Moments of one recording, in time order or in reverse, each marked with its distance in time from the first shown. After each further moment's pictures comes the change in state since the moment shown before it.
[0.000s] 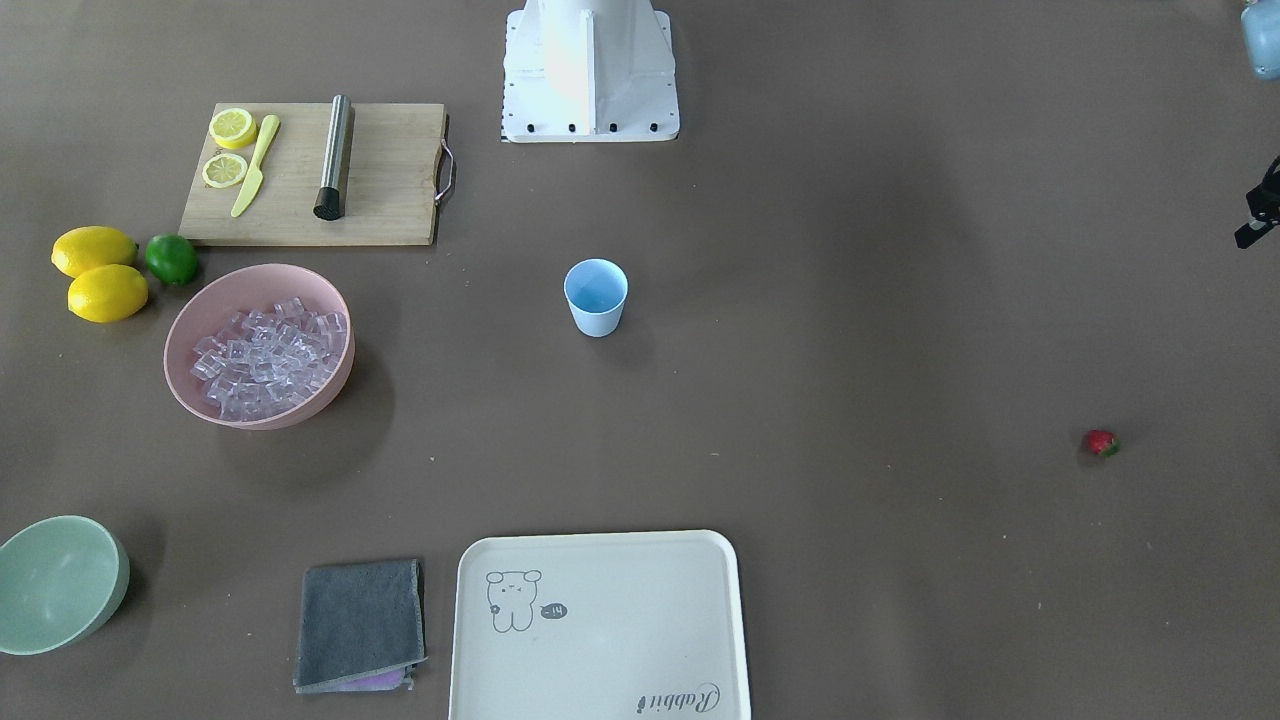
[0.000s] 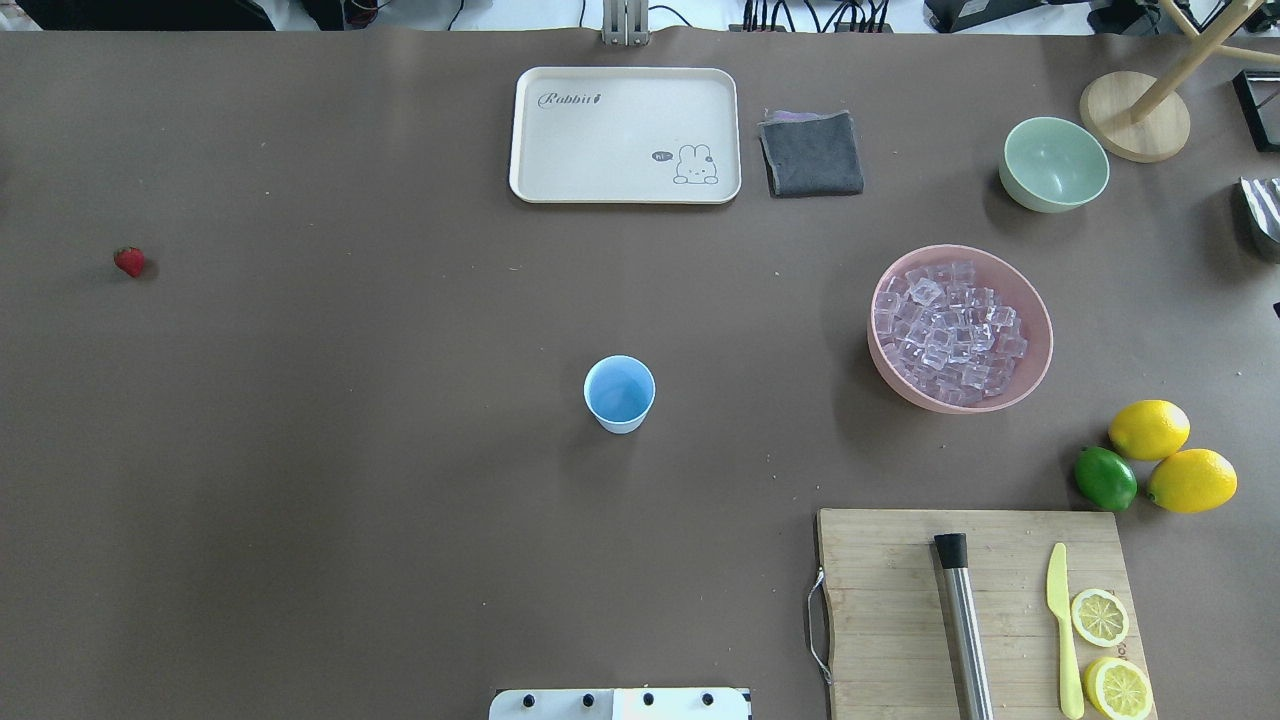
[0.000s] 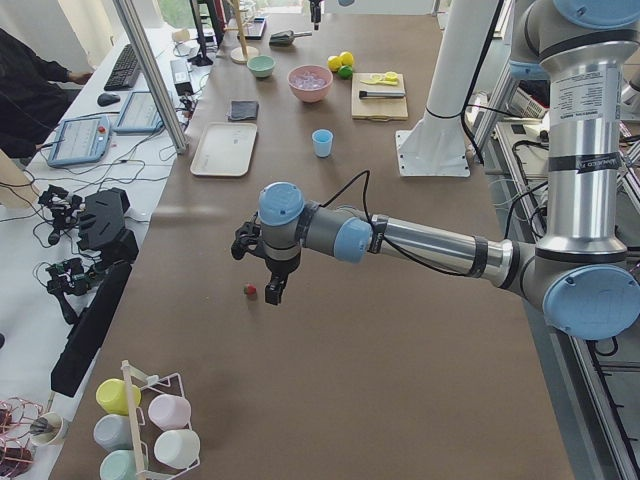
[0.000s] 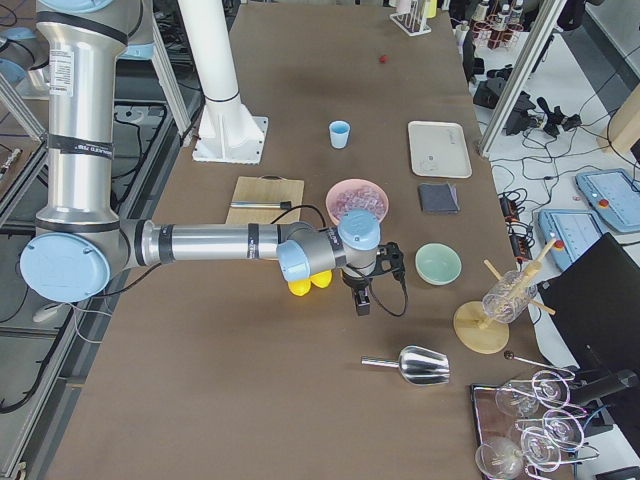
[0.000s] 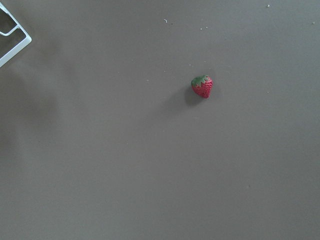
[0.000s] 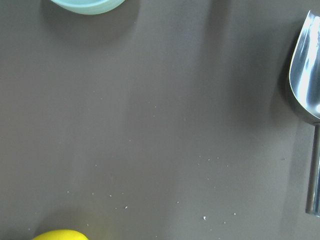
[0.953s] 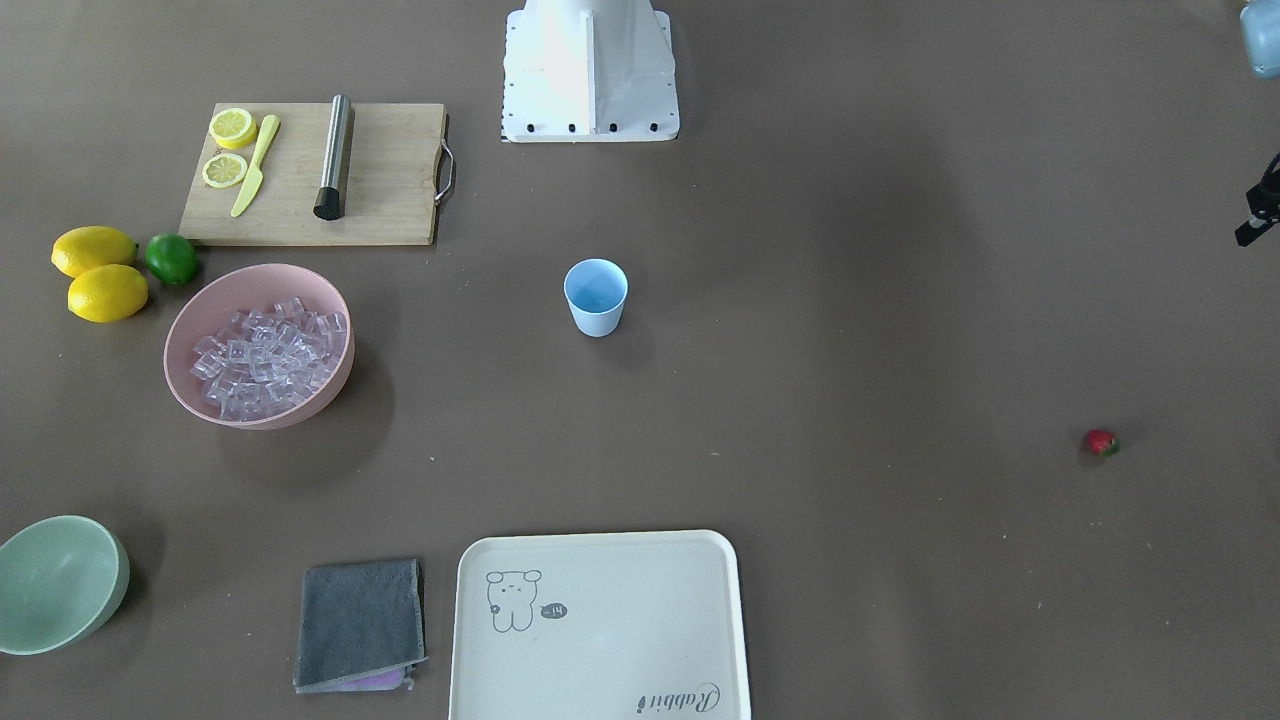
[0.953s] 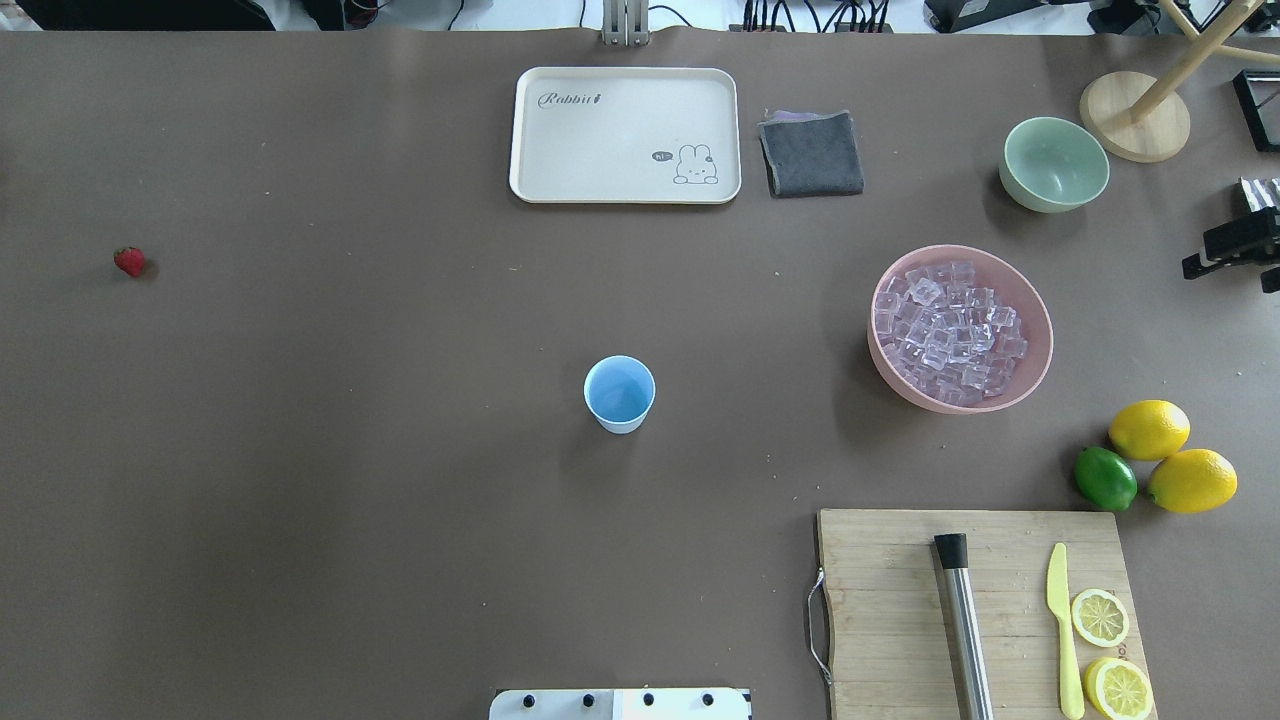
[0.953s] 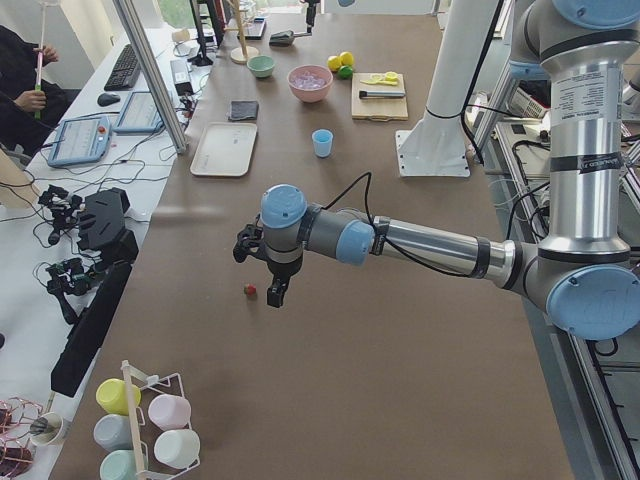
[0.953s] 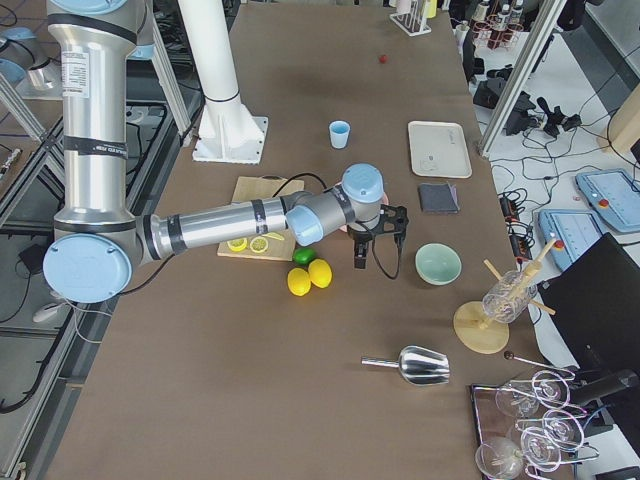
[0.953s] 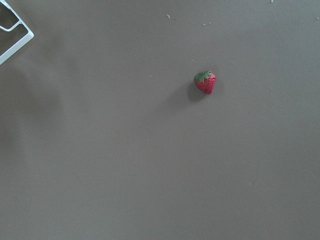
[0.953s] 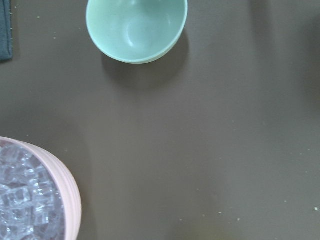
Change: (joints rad) left arm 0.000 0.008 0.000 -0.005 0.005 0.001; right arm -0.118 0.075 0.145 -0.001 0.029 0.527
